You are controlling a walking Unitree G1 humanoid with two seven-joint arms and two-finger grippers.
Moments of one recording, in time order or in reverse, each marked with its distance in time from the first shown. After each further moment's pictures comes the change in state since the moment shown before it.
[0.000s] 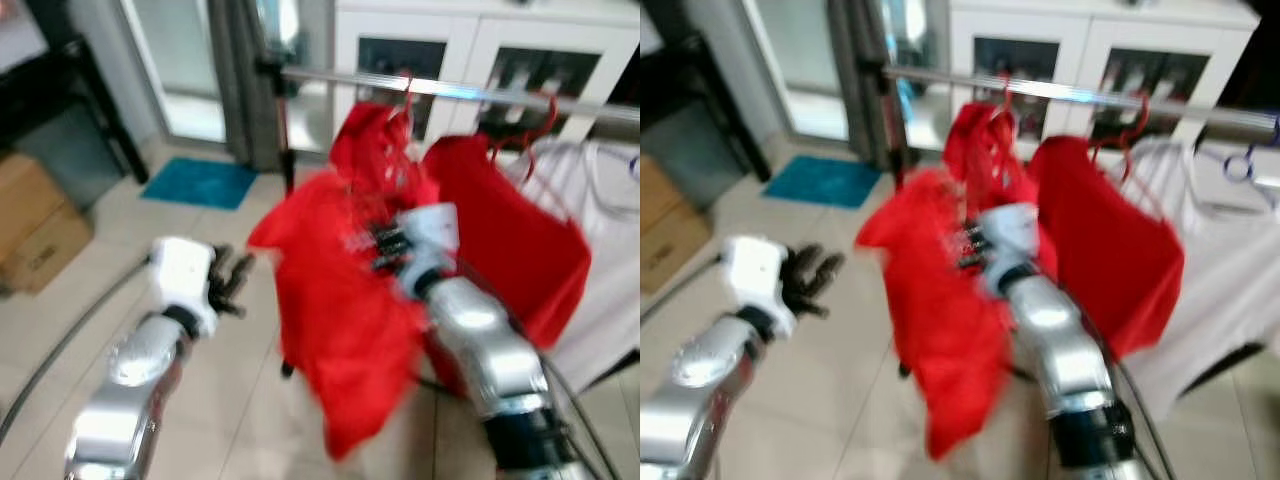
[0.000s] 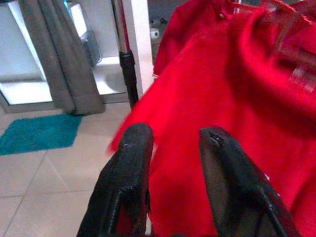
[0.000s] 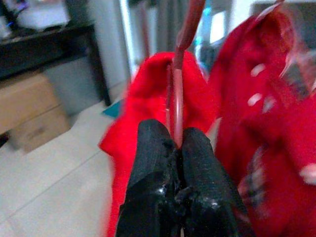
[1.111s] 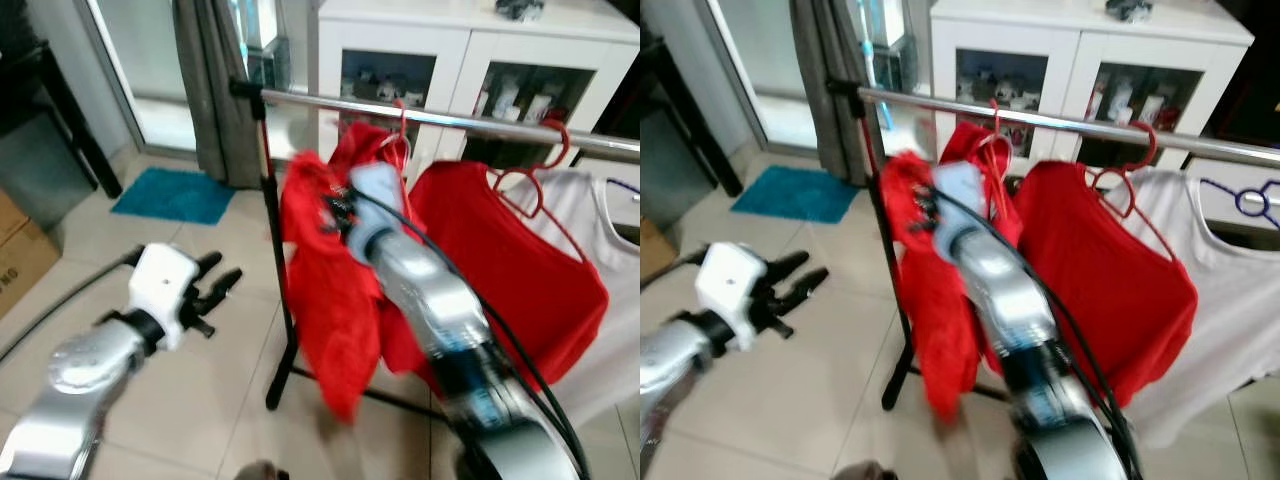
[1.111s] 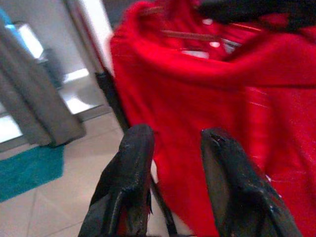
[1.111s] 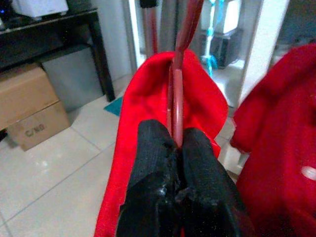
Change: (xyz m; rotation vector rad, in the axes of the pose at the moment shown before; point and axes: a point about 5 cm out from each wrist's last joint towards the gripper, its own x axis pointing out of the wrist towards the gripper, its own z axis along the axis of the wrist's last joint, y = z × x) left arm -0.030 0.021 0.018 0.196 0.031 -0.199; right arm 0.069 0.046 0.028 -0.002 0.090 0.067
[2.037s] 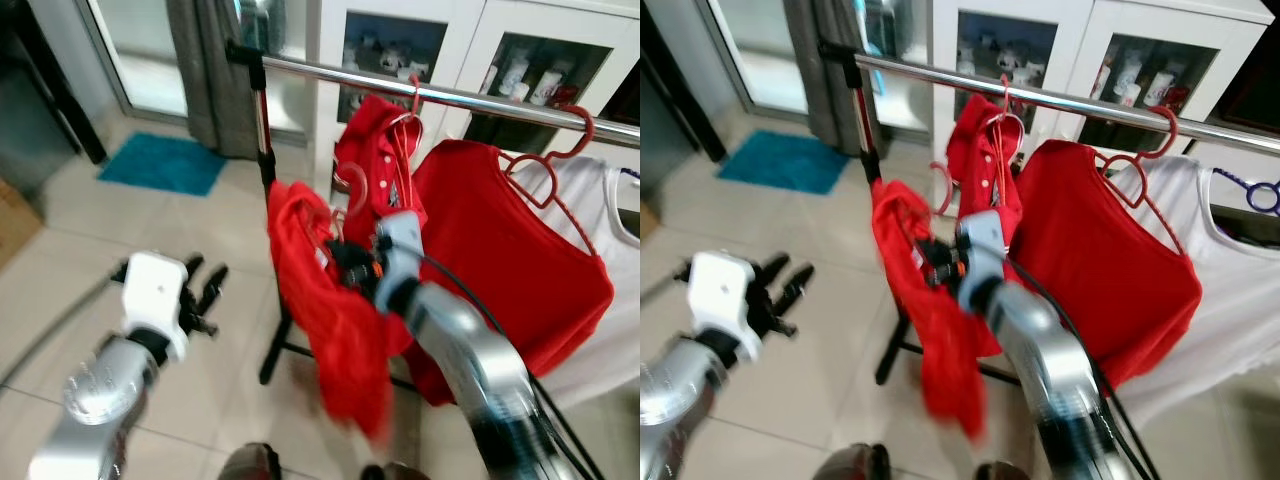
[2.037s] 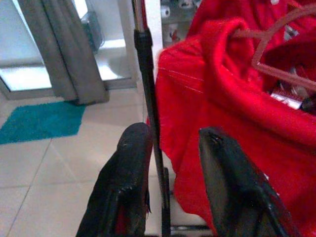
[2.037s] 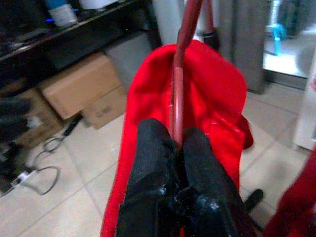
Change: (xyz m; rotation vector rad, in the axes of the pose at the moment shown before) left arm -0.002 -0.022 -0.015 -0.148 0.010 0.251; right arm -0.079 -0.006 -0.054 0.150 -0.008 0.266
